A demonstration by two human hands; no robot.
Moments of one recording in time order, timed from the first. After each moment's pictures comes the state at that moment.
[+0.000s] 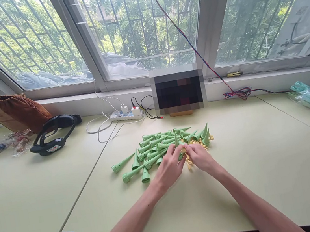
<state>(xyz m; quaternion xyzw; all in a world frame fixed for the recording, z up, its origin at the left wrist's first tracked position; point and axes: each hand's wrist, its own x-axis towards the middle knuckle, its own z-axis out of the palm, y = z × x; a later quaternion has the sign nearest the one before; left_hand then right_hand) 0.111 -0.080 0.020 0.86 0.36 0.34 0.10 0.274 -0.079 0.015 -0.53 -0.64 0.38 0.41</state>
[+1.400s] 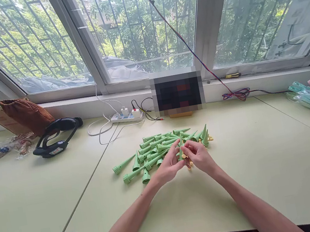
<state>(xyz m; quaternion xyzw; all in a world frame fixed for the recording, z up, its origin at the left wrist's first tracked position) 0.106 -0.071 0.022 0.63 0.25 0.36 0.64 0.269 -0.086 0.025 -0.41 -0.59 0.47 0.51</state>
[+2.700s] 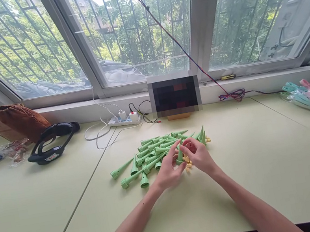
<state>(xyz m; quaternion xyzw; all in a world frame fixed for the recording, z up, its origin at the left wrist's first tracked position) 0.113 -0.075 0.024 0.75 0.33 0.37 0.43 0.272 -0.083 0.028 -0.47 -0.60 0.36 0.54</state>
